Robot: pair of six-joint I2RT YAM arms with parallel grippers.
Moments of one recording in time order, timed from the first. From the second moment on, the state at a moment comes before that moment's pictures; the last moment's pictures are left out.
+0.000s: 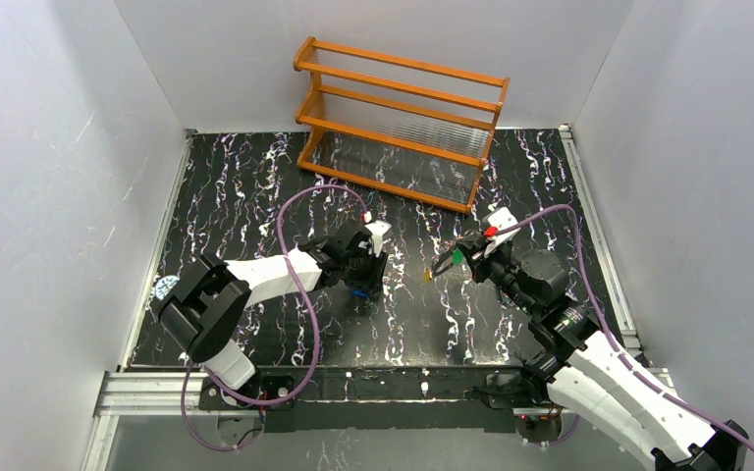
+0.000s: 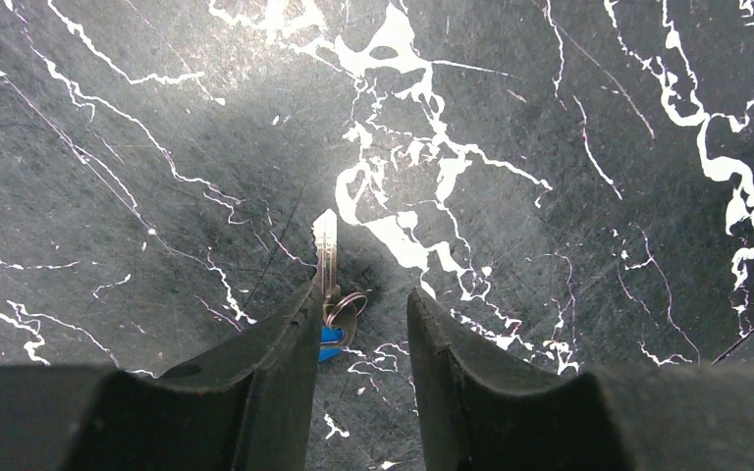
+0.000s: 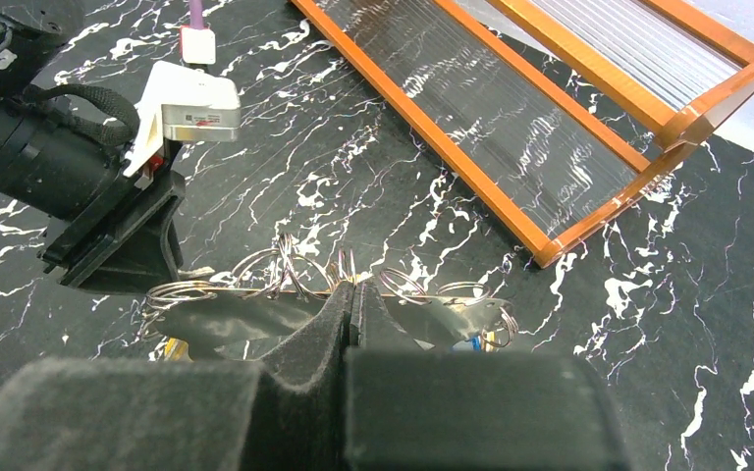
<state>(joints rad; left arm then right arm) -0.77 1.60 0.84 -0.16 0.14 -0.27 0.67 0.59 0.49 -0.03 0.03 -0.06</state>
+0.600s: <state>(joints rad) -0.76 1.60 0.84 -0.16 0.19 -0.23 0.67 0.60 0.49 -0.03 0.02 -0.06</state>
